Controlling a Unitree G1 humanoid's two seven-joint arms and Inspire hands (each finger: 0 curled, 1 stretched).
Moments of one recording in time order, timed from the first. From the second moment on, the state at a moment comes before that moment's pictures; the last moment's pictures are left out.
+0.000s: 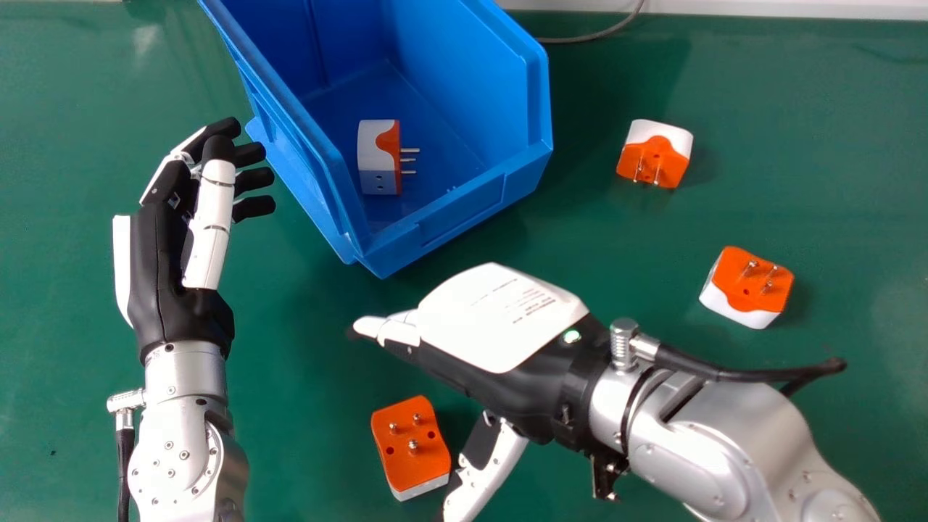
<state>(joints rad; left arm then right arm) -0.12 0.07 0.24 0.30 -0.14 -0.34 0.03 -0.18 -0.36 0.60 -0.43 -0.98 0.06 0.72</state>
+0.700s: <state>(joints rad) -0.12 0.07 0.24 0.29 -0.13 -0.34 0.03 -0.14 -0.32 0.68 -0.34 -1.14 0.02 0.57</state>
